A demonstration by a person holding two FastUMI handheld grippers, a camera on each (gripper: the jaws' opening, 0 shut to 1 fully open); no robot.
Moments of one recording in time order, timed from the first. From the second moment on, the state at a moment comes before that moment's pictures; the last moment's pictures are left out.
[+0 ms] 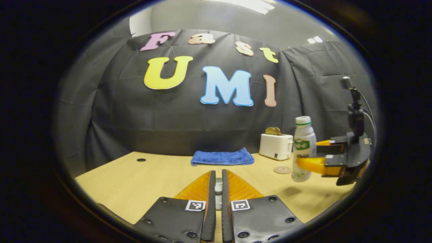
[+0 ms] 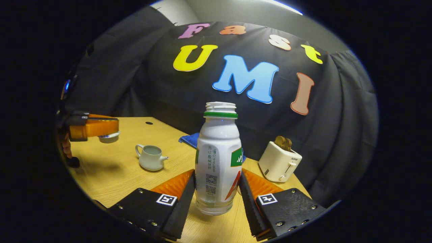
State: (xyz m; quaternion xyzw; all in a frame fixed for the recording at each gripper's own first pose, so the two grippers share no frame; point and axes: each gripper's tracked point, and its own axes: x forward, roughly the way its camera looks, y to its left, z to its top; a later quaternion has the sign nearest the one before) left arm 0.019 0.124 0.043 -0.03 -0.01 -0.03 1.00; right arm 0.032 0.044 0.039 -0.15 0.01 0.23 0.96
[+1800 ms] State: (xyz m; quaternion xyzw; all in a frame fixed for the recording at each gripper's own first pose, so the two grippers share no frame) left arm 0.140 0.123 -0.023 -0.04 0.08 -0.01 1.00; right arm 0.026 0.005 0.031 -0.09 0.02 0.22 0.97
